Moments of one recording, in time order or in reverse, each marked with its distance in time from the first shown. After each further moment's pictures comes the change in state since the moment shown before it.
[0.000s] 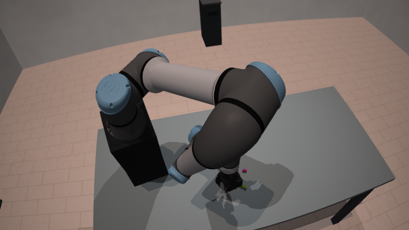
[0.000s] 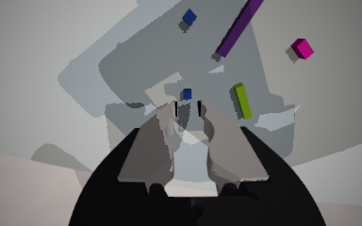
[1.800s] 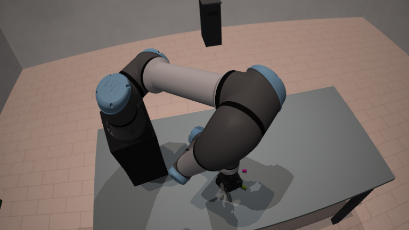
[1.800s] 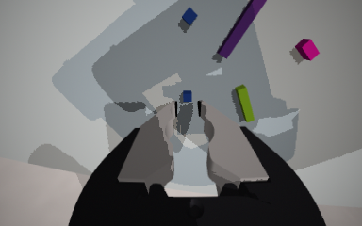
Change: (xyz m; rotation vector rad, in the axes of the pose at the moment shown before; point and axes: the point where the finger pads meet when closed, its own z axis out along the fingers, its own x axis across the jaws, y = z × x) arm 0.000 0.000 0.007 0.000 0.000 0.000
